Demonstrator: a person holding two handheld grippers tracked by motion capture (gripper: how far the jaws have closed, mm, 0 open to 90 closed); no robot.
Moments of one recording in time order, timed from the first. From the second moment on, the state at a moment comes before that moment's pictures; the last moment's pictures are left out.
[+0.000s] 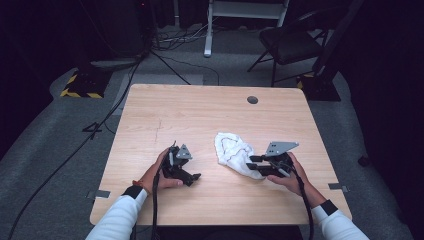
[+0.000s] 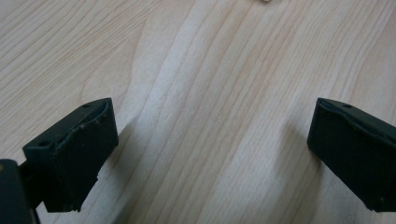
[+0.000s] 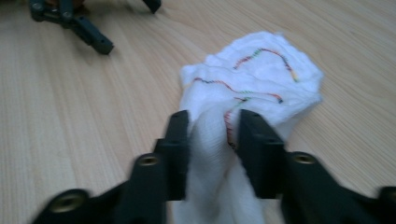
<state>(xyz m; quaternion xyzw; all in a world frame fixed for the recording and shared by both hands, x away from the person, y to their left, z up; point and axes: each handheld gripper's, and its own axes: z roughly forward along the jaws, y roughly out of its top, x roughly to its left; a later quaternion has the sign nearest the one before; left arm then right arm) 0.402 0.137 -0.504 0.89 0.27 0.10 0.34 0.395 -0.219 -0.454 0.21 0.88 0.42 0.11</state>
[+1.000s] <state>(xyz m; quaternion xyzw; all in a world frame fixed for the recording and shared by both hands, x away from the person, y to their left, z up) 0.395 0.117 -0.476 0.87 0.29 0.11 0.38 0.349 -0.221 -0.441 0.15 0.89 0.41 0.11</state>
